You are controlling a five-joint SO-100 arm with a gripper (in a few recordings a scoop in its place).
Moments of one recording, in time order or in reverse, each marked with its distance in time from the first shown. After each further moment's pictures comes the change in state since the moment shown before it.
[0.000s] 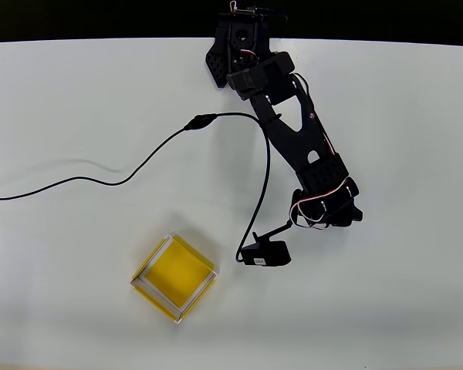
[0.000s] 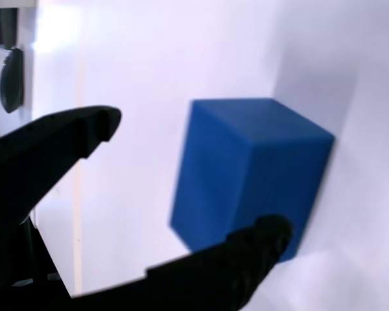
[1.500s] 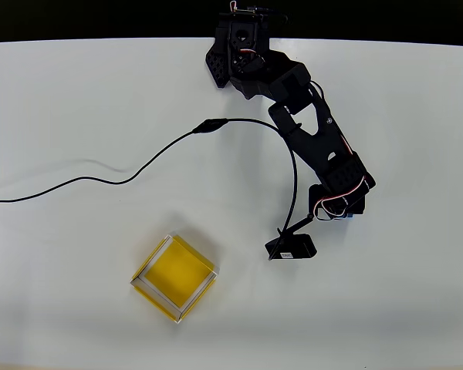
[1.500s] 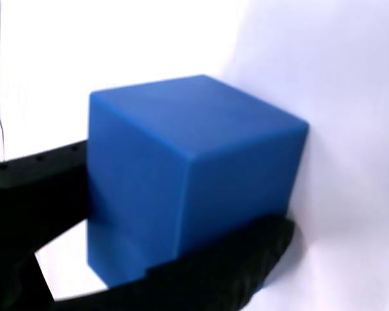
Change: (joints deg) arm -6.8 -8.3 2.2 -8.3 -1.1
